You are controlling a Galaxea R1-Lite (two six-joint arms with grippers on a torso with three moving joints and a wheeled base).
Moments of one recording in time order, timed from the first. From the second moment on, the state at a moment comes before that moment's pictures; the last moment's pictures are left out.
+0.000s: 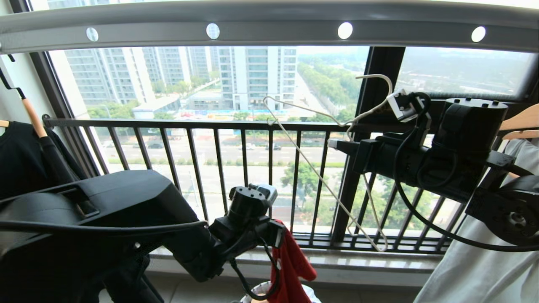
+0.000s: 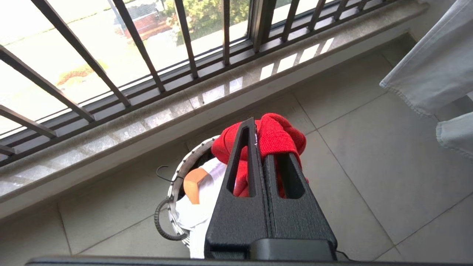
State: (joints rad) left arm -0.67 2.23 -1.00 -0.77 0.03 -0.10; right arm 0.39 1.70 -0.91 -0.75 0.32 0.24
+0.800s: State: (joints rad) left arm -0.62 2.36 -1.01 -0.77 0.07 0.03; right arm 0.39 1.70 -0.91 -0.75 0.32 0.22
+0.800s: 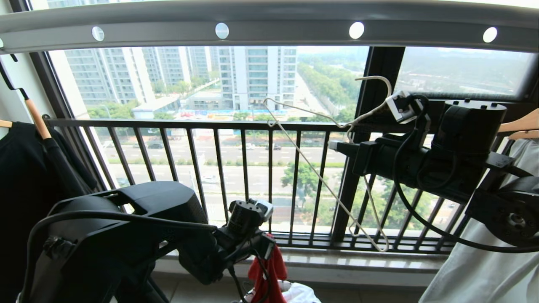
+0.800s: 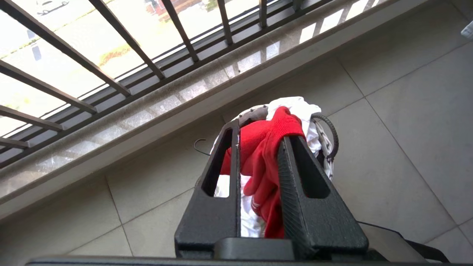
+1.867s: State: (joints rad) left arm -0.64 2.26 -0.99 -0.69 0.09 0.03; right arm 0.39 1.70 -0.90 -0.75 0.32 0.21
